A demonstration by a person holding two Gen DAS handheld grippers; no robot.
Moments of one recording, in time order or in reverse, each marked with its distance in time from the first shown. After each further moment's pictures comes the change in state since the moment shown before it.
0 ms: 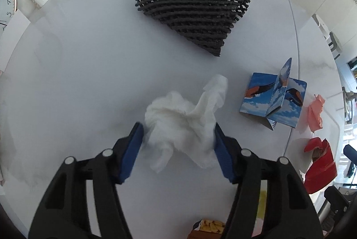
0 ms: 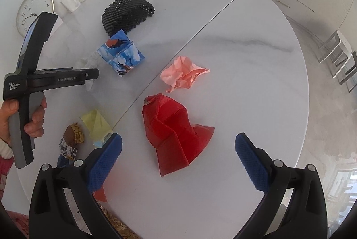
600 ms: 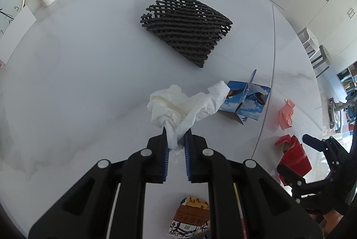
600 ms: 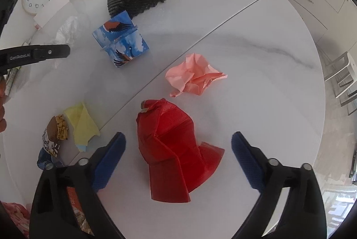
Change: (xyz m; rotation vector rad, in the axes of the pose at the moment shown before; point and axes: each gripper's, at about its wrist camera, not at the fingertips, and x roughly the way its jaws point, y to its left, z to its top) left arm -0.043 0.007 -0.012 -0.044 -0.037 -0.079; right arm 0.041 0.012 0.014 -0.128 0.059 -0.009
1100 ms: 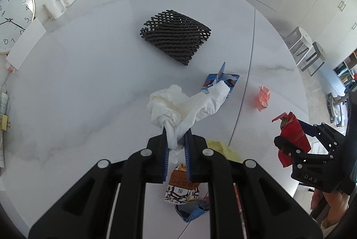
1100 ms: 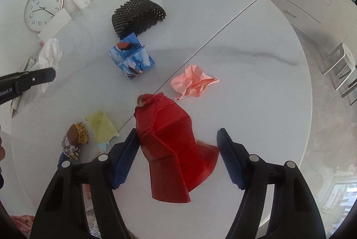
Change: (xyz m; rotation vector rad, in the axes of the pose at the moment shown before) left arm -0.069 -0.014 -0.031 0.054 -0.067 0.004; right arm -0.046 -0.001 -0.012 0.079 -0.099 0.023
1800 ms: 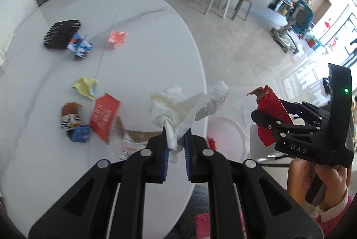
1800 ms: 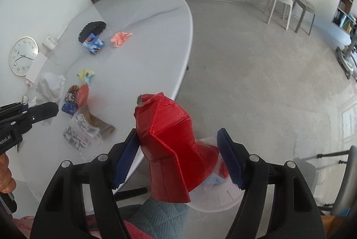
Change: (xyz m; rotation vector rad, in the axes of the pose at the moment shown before) left arm -0.087 -0.171 -0.169 0.463 0.060 -0.289; right arm -0.147 -0.055 -0.226 0.423 -0.102 -0.149
